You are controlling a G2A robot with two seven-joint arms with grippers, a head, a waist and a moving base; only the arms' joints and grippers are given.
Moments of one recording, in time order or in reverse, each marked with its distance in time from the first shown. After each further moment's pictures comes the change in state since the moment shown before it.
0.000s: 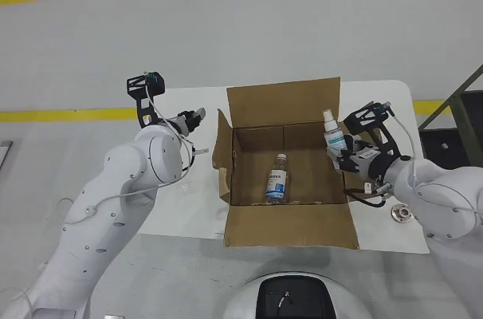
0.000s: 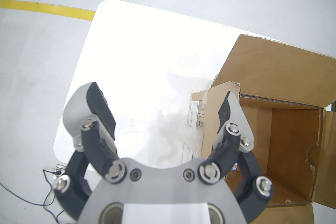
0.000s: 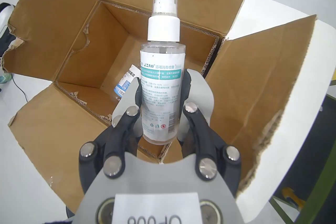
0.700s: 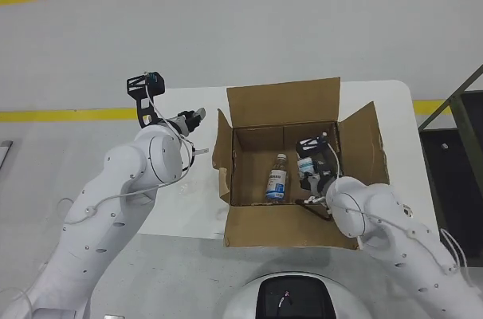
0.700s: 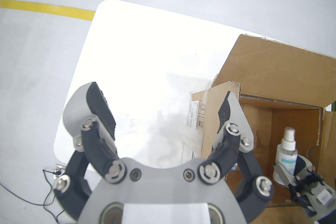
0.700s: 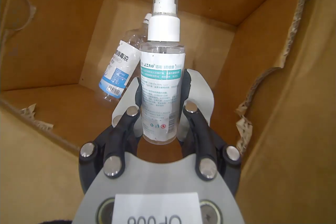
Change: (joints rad) left arm 0.000 0.000 0.000 0.000 0.000 0.000 0.000; right arm 0.129 -0.064 -0.425 0.288 -0.258 0.378 -0.037
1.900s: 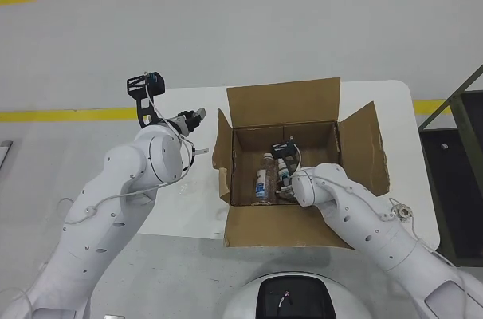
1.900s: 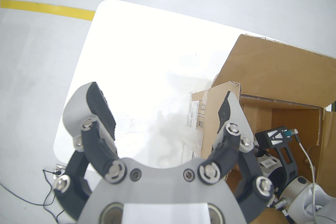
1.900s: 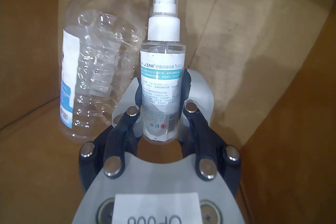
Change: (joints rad) left arm 0.000 0.000 0.000 0.000 0.000 0.000 0.000; right arm 0.272 -0.137 -0.179 0.497 0.202 0.015 0.002
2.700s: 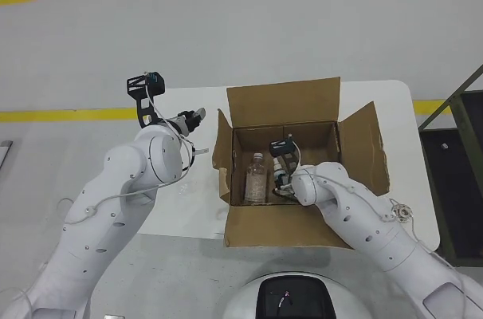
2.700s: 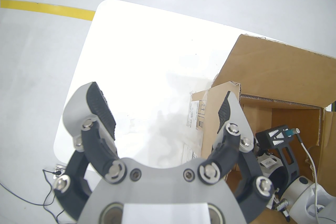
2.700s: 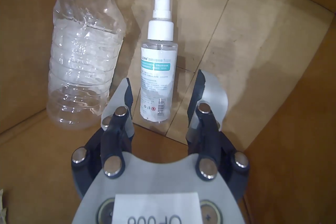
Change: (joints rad) left arm 0.000 0.000 0.000 0.000 0.000 0.000 0.000; right arm -0.027 -0.009 0.056 -0.050 -0.030 -0.034 -0.006
